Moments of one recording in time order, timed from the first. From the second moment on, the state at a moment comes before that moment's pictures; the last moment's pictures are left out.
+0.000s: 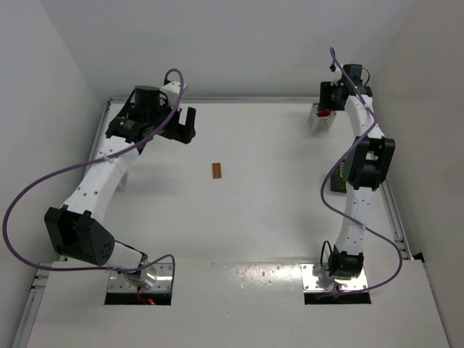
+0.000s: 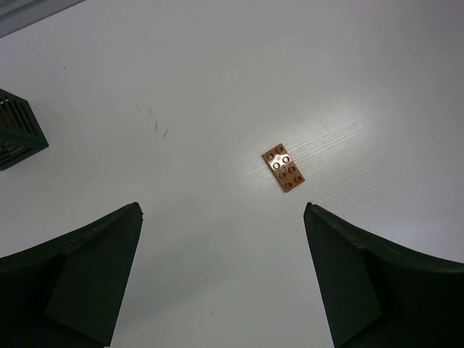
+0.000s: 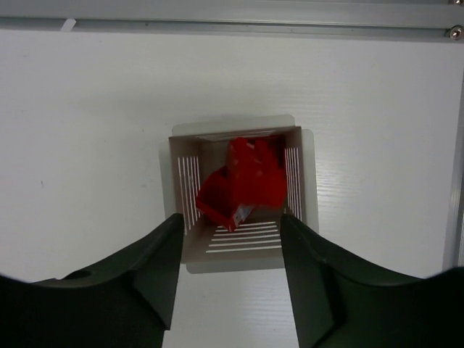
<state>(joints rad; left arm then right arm) -0.23 1.43 1.46 -0.62 0.18 0.09 -0.13 2.36 2.18 -0.62 -0.12 -0.10</state>
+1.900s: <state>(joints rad) -0.51 2.15 1.65 -0.64 -0.20 -0.51 -0.14 1.87 1.53 -0.53 -0.41 0.04</state>
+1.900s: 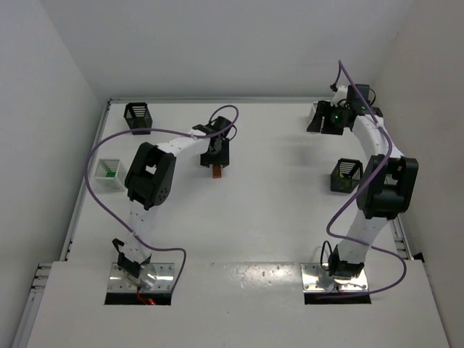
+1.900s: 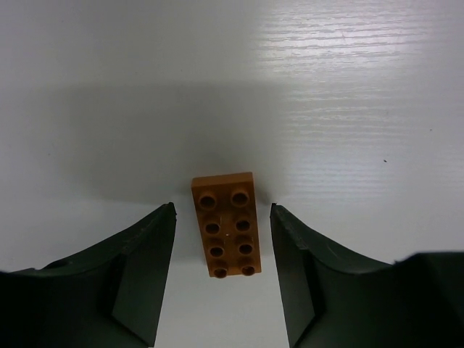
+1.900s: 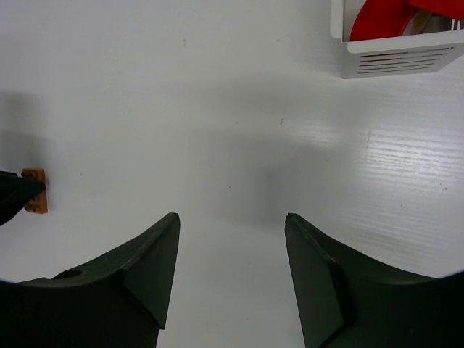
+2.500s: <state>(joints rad) -0.50 2.18 1.65 -0.64 -0.20 -0.51 -0.14 1.87 1.52 -0.53 -0.41 0.04</state>
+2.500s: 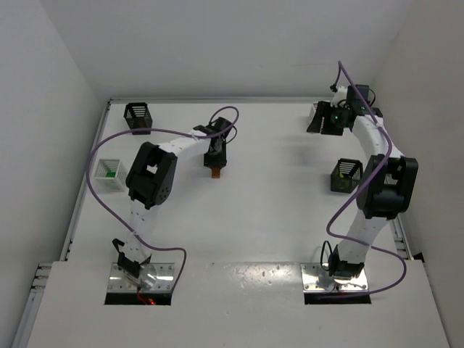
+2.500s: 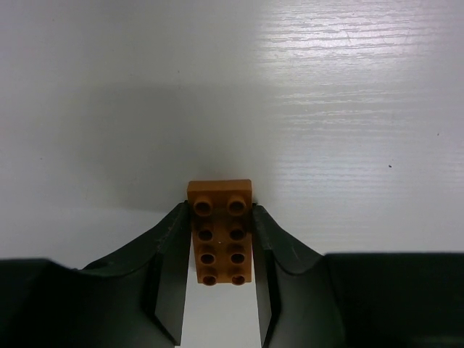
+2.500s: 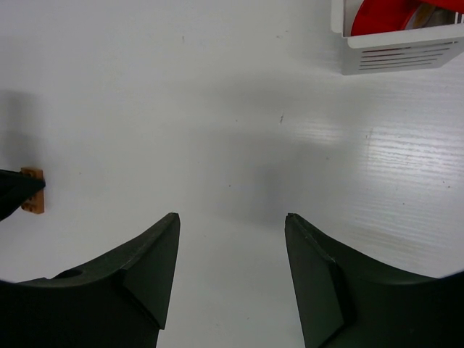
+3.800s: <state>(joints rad) 0.07 2.23 2.06 -0.17 -0.35 -0.29 -0.13 1.80 1.28 -0.52 -0.58 0.04</state>
